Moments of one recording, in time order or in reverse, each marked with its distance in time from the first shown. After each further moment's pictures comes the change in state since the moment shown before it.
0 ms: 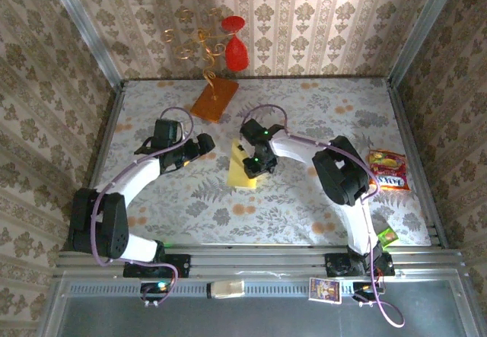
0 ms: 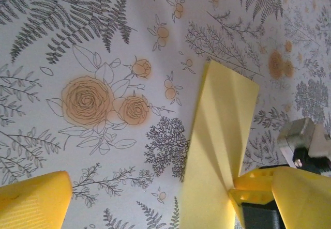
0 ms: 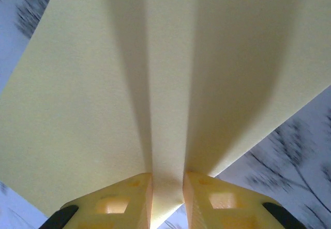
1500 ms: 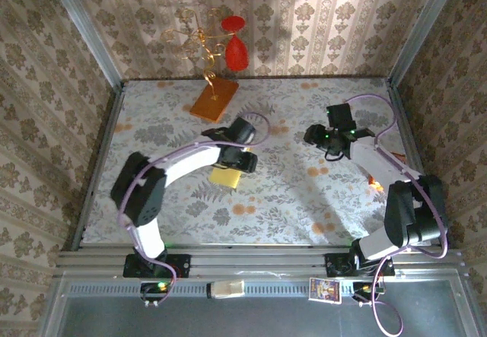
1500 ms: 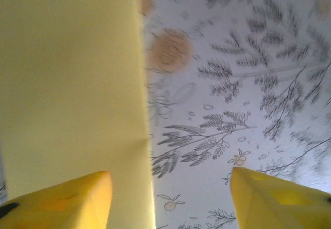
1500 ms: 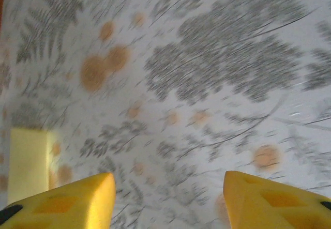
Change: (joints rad) left arm -0.472 0.322 0.404 -0.348 -0.333 0.241; right arm -0.451 -0.576 -0.466 0.324 0.051 0.485
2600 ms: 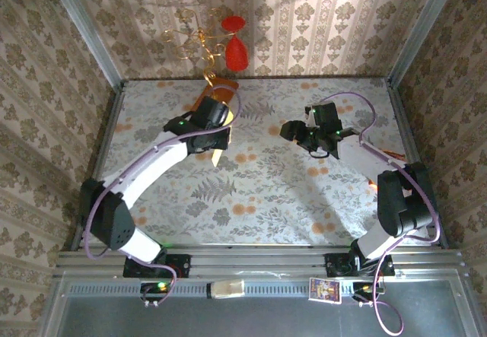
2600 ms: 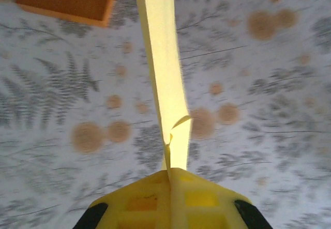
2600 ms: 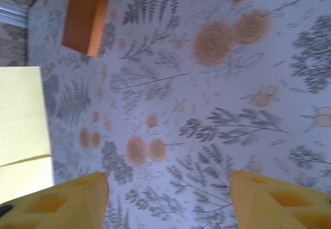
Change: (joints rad) left arm 0.063 -0.182 0.139 -0.200 -0.236 0.062; right arm 0.055 0.082 0.011 0.209 -0.230 0.063
